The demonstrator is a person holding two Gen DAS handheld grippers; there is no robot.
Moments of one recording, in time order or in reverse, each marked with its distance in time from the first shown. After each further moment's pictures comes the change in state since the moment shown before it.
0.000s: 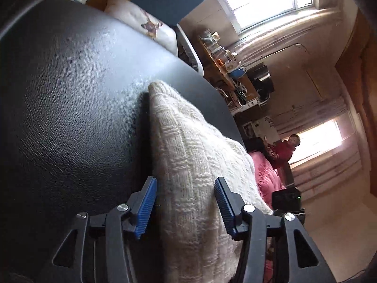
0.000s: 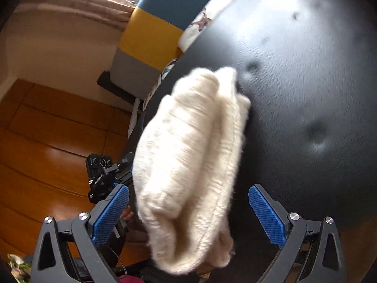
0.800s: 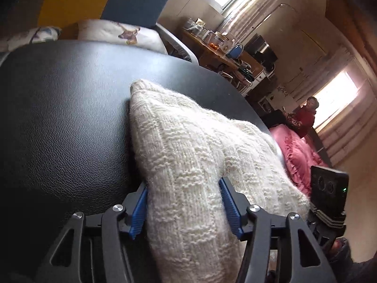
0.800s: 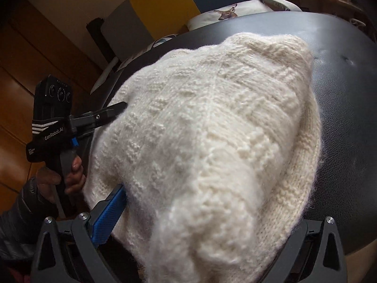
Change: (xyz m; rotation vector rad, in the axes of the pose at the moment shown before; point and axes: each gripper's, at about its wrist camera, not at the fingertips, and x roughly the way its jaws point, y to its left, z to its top) left arm 0.026 -0.062 -0.012 0.290 0.008 0.209; right arm 0.062 0.067 -0.023 -0.380 0.063 -0.374
